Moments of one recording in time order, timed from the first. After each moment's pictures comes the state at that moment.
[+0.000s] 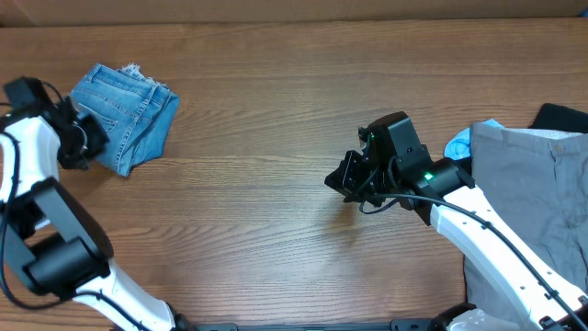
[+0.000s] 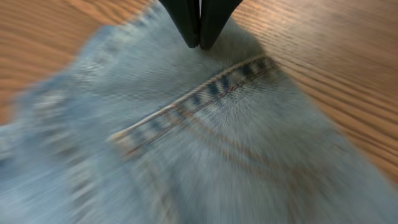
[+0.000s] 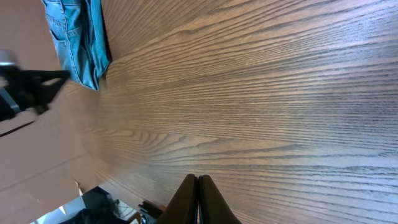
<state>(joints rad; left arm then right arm) 0.52 2.01 1.53 -0.83 0.18 -0.08 0.45 1.39 1.02 -0.64 -0.48 0.88</state>
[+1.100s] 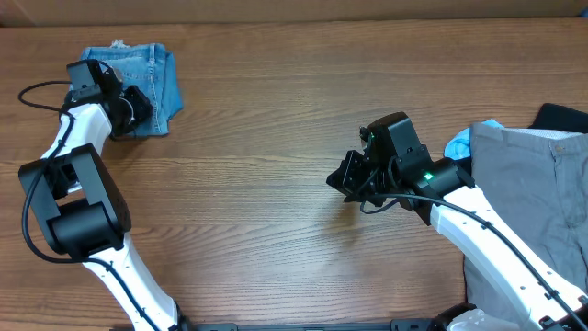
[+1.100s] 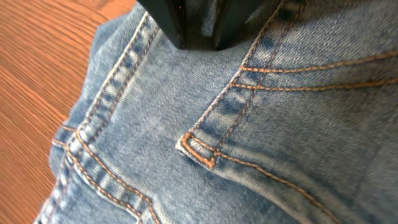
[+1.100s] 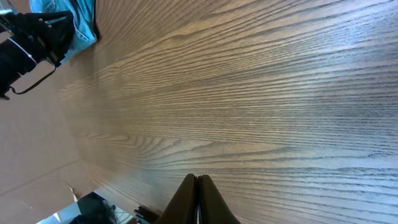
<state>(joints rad) 0.33 2.19 1.54 -0.41 0.31 -0.34 0.45 1.39 1.02 -0.64 -0.45 0.88</state>
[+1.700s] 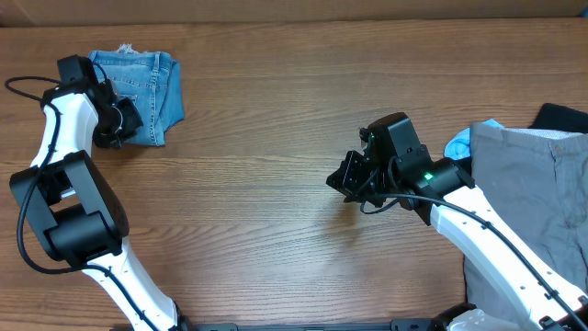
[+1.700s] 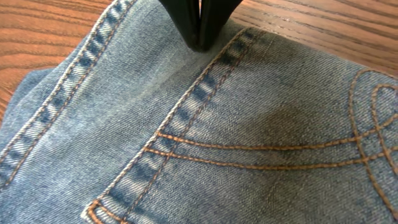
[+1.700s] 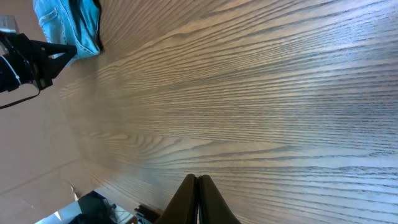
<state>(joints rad) 0.35 2.15 1.66 -0.82 0.11 -0.15 0.45 1.39 1.02 -0.64 -0.46 0.88</state>
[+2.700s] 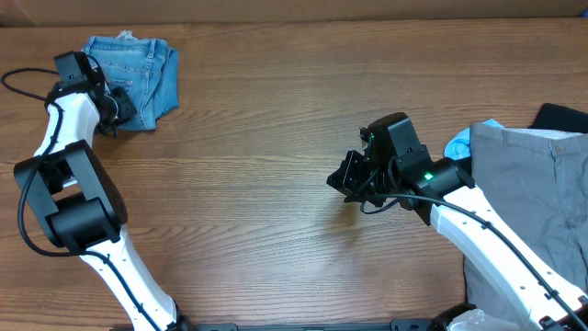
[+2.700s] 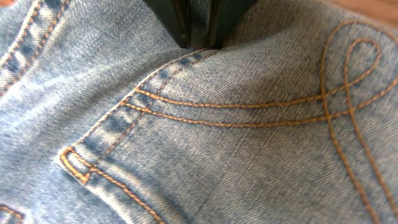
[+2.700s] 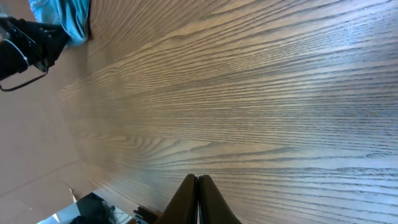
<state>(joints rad) 0.36 2.27 1.73 -0.59 0.11 -0.16 0.45 1.39 1.02 -0.65 -0.45 0.88</state>
